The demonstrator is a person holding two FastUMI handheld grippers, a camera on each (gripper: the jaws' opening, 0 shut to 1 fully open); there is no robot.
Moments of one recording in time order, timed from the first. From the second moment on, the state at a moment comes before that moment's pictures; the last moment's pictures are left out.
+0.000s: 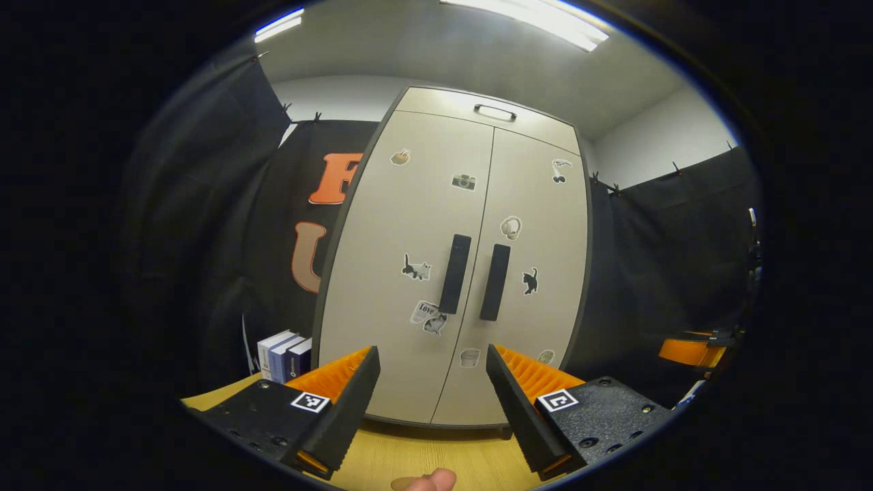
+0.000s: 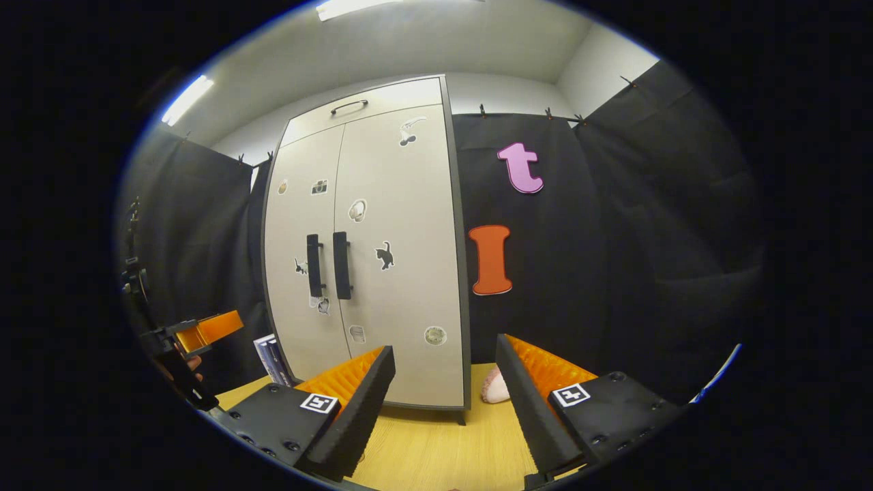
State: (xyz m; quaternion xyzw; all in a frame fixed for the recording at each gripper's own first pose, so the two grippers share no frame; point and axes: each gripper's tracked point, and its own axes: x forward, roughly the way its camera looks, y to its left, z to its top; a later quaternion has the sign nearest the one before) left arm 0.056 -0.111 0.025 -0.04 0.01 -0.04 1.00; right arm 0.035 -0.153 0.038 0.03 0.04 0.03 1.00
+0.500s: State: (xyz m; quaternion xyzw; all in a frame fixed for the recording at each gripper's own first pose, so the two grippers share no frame) left arm 0.047 -0.111 0.031 -0.05 0.00 -0.03 1.00; right arm 0.030 -0.163 0.034 0.04 0.05 0.04 1.00
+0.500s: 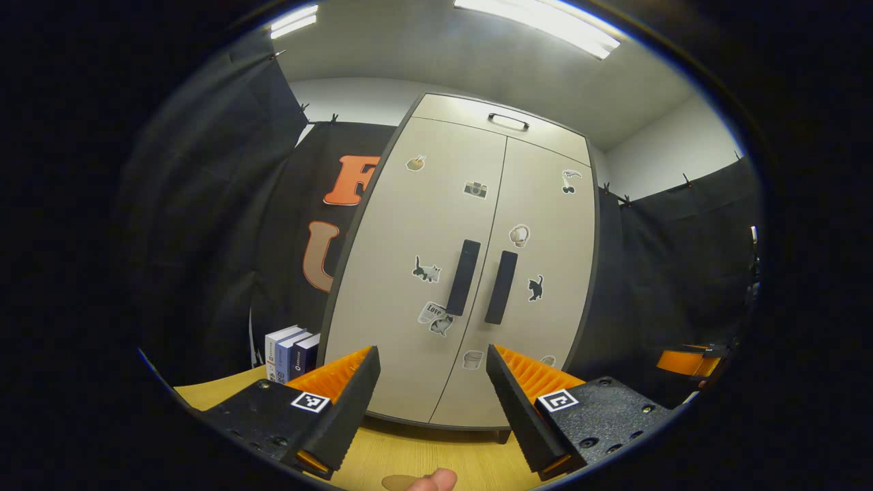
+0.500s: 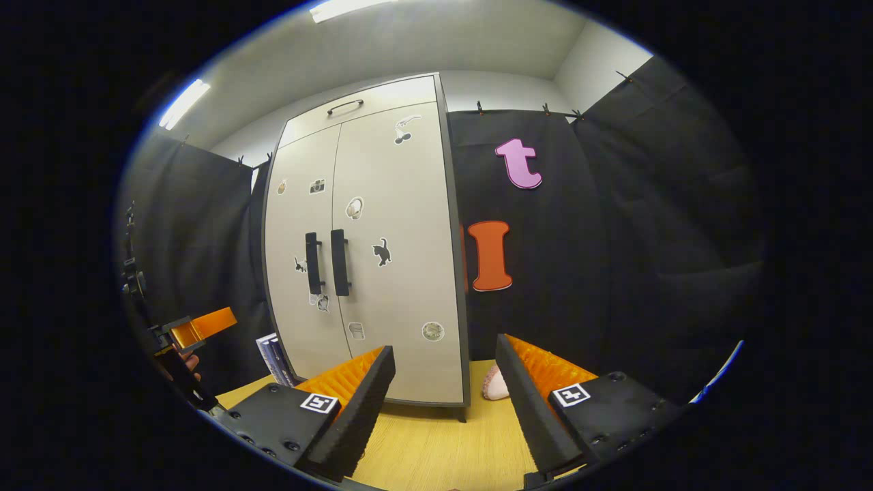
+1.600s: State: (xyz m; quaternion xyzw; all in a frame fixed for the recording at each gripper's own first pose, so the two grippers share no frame) left arm 0.047 -0.126 0.023 -0.03 0.01 -0.05 1.00; right arm 0.020 -0.170 0.032 0.04 0.04 0.02 1.00
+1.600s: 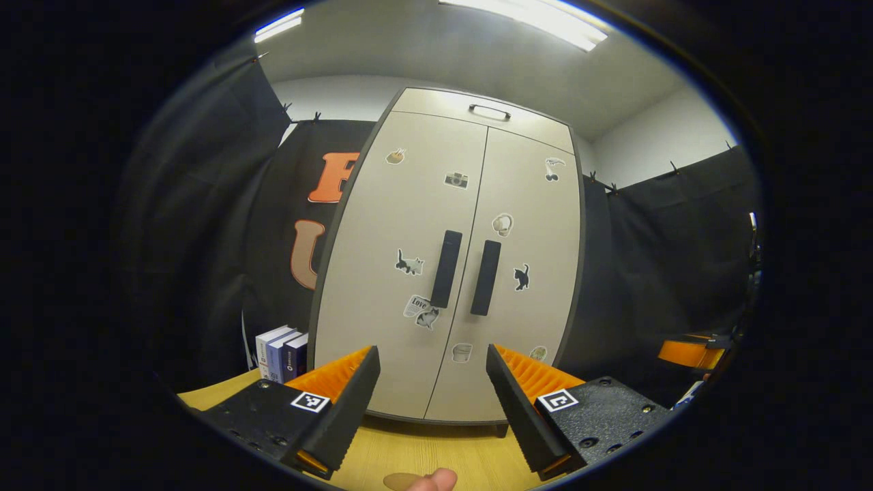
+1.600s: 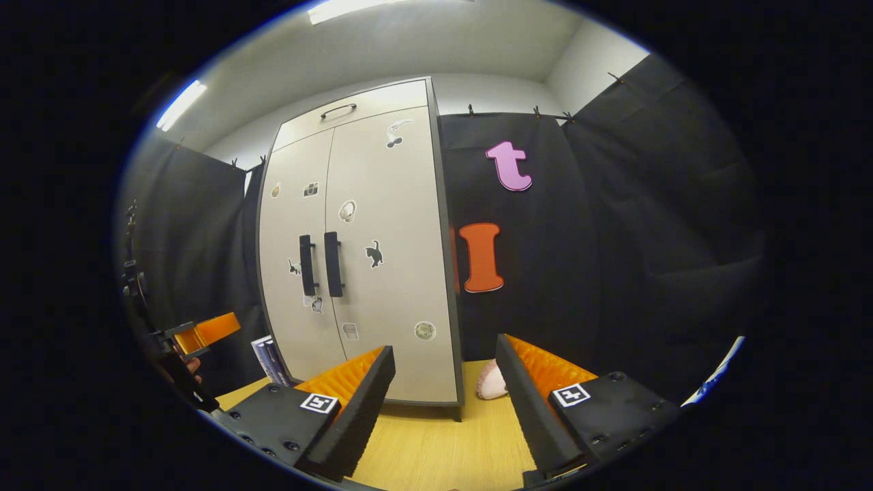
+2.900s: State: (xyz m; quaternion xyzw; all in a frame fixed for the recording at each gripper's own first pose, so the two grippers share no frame) left arm 0.048 -0.128 0.019 -0.04 0.01 -0.05 1.00; right arm 0.019 -0.177 0.032 0.05 0.04 0.01 1.00
